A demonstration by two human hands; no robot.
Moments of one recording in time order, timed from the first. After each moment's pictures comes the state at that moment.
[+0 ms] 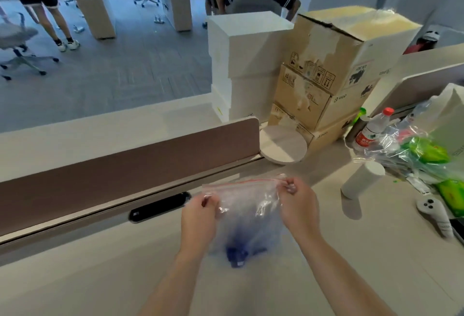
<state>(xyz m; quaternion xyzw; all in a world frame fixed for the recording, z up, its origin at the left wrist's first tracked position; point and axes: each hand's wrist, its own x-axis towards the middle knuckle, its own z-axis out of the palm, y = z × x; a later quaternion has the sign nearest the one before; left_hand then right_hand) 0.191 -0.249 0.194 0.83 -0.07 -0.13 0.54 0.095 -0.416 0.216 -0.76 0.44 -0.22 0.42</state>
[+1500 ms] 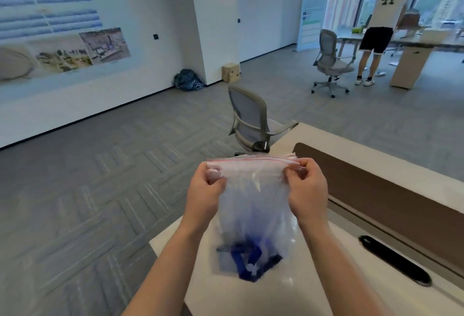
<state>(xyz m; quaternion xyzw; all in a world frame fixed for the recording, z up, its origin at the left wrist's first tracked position) 0.023 0.224 0.374 0.70 0.24 0.30 0.60 0.115 0.055 0.388 -0.74 -0.11 -0.05 0.67</state>
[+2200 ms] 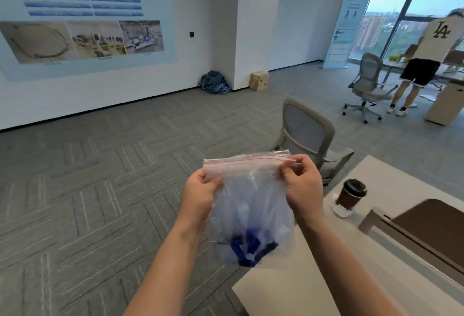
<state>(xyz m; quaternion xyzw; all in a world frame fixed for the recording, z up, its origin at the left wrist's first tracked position) -0.087 0.632 0.399 0.54 0.26 0.32 0.73 0.034 0.483 0.422 -0.73 -0.21 -0.02 0.65</state>
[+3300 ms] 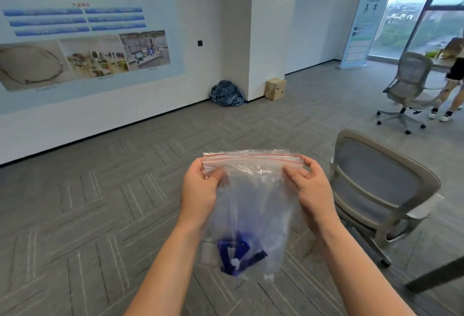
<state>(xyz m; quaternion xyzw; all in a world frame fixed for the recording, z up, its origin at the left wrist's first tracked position) 0.150 1.107 0.414 0.65 0.25 0.41 0.59 0.287 0.947 0.406 -0.61 -0.17 0.15 0.76</state>
